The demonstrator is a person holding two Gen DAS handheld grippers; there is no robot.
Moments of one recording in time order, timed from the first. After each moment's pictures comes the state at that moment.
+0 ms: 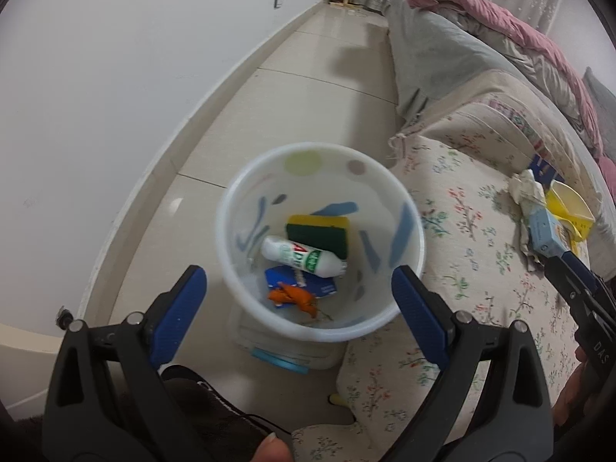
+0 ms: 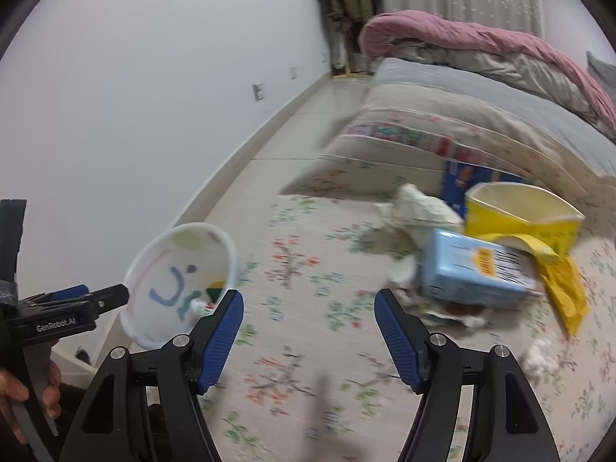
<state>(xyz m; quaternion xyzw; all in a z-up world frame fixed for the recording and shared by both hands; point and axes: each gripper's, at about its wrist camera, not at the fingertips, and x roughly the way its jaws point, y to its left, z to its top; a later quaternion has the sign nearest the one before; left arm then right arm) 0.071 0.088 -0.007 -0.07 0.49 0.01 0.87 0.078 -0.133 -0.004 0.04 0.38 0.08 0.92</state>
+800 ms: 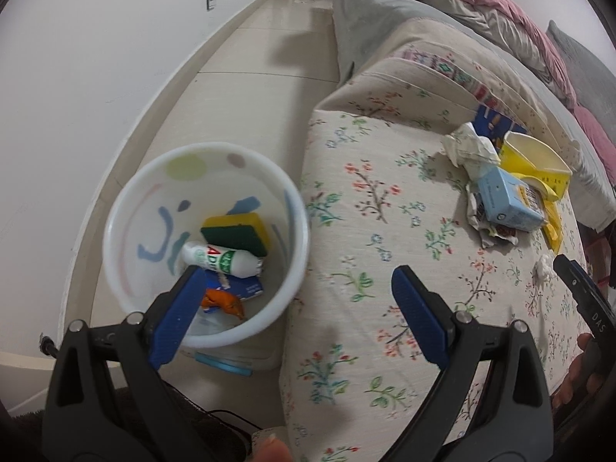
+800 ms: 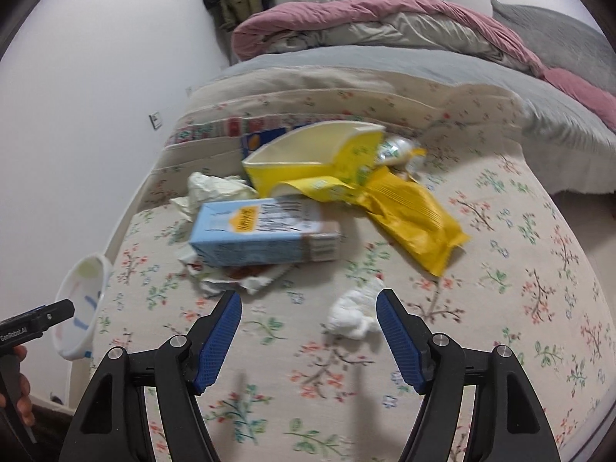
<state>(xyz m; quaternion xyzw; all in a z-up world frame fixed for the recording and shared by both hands) 0.080 -0.010 -0.008 -0.02 0.50 -0.06 0.86 0.038 -0.283 -0.030 0.12 0.39 -0.07 0.91</state>
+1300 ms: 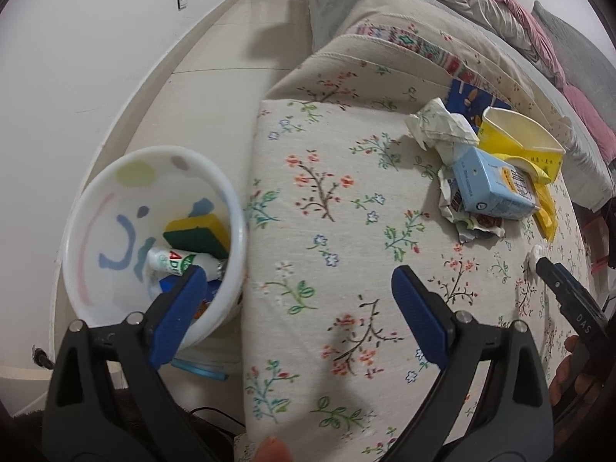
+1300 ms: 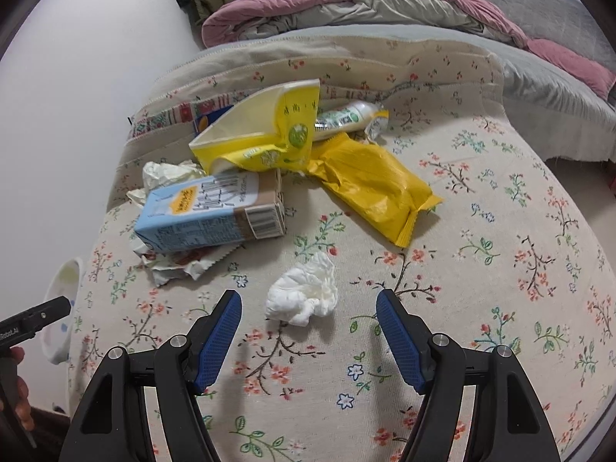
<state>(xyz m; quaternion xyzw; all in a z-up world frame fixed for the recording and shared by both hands) 0.088 -0.050 -0.018 0.00 0.51 -0.08 0.85 0.039 -0.314 -0.059 0.15 0.41 -0.09 0.89</state>
